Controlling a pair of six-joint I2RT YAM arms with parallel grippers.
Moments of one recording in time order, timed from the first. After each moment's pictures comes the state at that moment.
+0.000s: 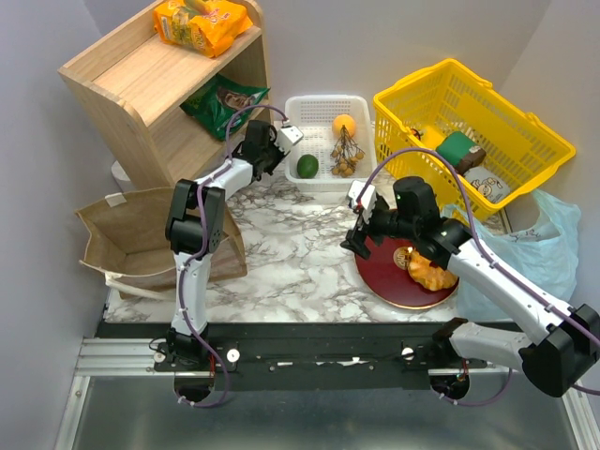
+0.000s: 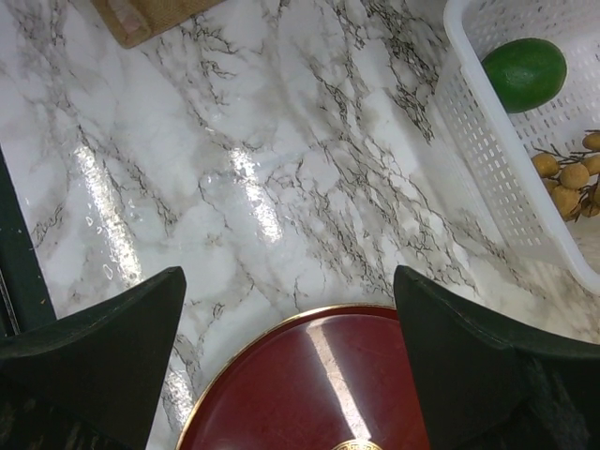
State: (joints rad) left arm -0.29 2.21 1.66 -0.07 0.18 0.53; right arm 0.58 1.13 0.92 -0.35 -0.43 -0.45
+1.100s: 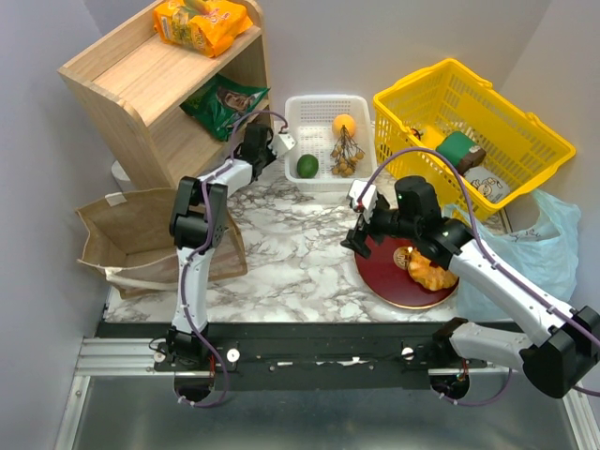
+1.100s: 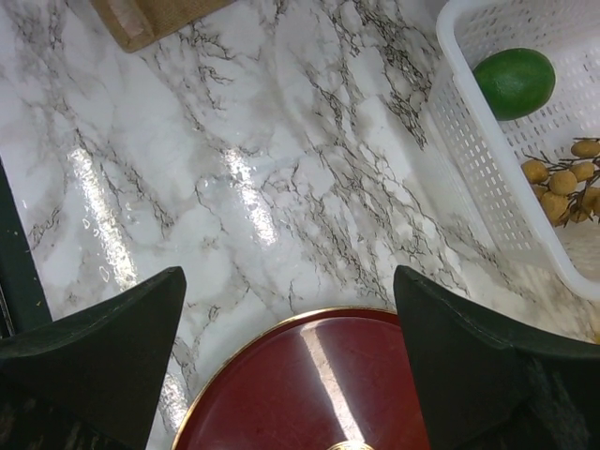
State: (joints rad) left arm -0.26 2.34 1.79 -0.06 -0.10 0.78; right arm 0.58 1.12 0.93 -0.35 -0.43 -0.46
